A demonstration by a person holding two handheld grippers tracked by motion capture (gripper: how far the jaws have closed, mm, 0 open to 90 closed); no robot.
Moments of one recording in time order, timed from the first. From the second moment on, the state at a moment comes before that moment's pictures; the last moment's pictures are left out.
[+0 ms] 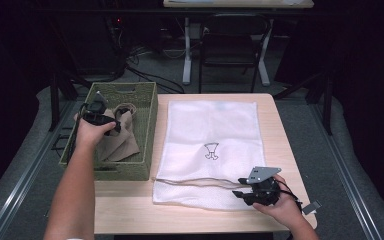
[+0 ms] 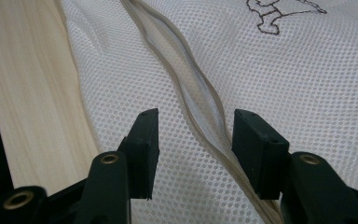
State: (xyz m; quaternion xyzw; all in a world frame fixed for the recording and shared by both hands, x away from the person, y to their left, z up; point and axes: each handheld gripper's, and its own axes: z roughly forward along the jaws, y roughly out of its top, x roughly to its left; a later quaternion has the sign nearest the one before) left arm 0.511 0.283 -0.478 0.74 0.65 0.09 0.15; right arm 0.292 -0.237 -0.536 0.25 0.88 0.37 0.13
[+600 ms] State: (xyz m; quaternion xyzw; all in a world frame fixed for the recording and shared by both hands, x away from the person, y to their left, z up) left arm 0.518 0.261 -0.495 0.75 0.64 0.09 0.13; right arm 0.293 -0.237 -0.537 0.25 0.88 0.37 0.13
